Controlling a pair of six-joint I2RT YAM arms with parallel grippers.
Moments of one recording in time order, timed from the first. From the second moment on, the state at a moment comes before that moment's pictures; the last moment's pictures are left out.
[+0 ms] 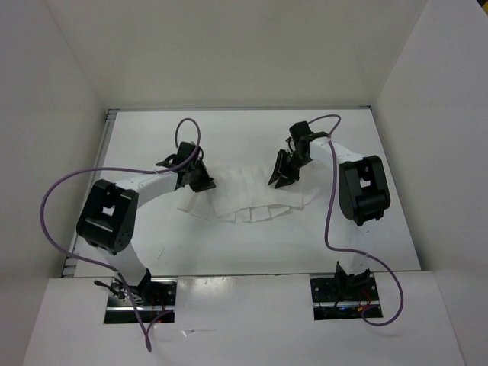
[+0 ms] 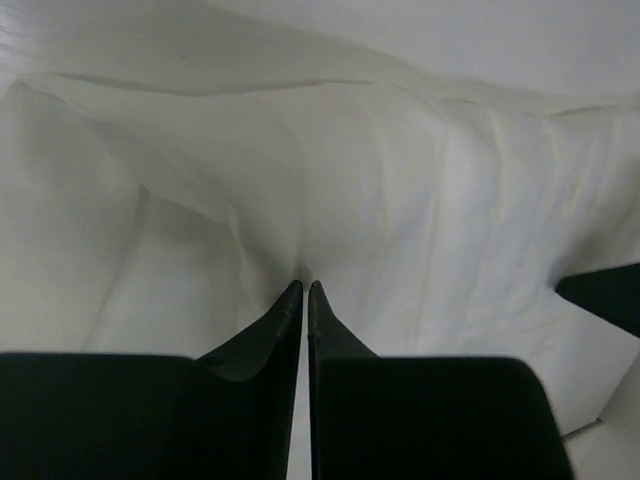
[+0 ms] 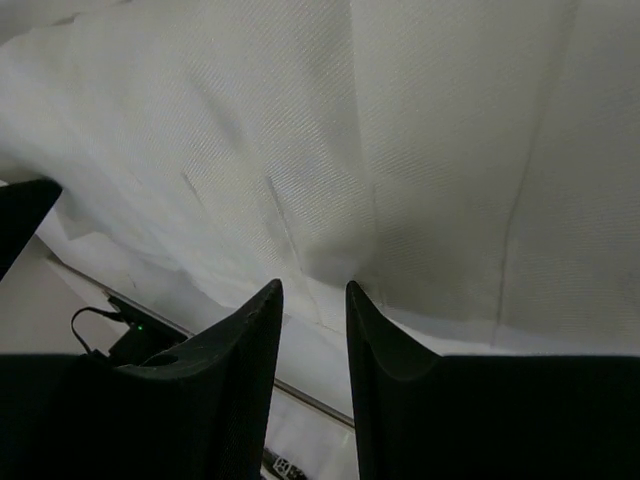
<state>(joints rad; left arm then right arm) -0.36 1.67 1.02 -0.23 0.11 -0.84 0.26 1.97 1.42 -0.72 -0.44 0.55</state>
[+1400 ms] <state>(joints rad) -0.21 1.35 1.07 -0.32 0.16 -0.76 -0.12 1.90 1.28 -0.61 -0.44 0.41</state>
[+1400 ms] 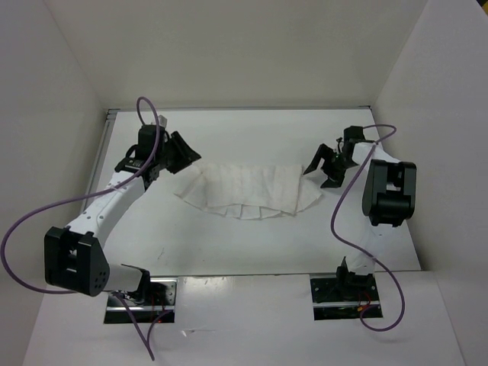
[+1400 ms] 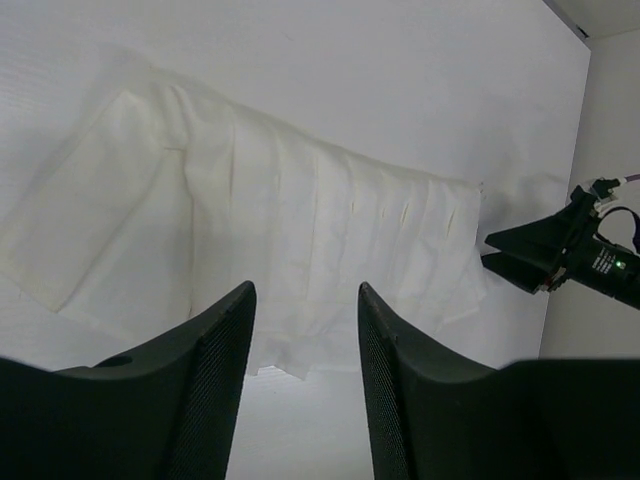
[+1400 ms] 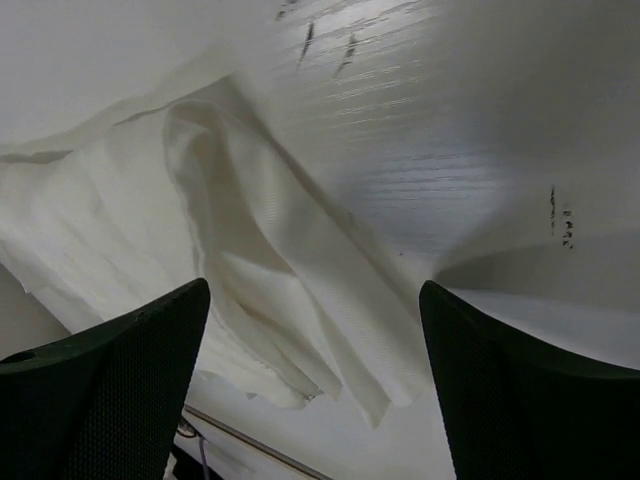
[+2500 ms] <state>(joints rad) -0.39 1.94 1.48 -0.28 0.52 -0.60 0.13 2.02 1.21 -0.52 -0.67 0.41</state>
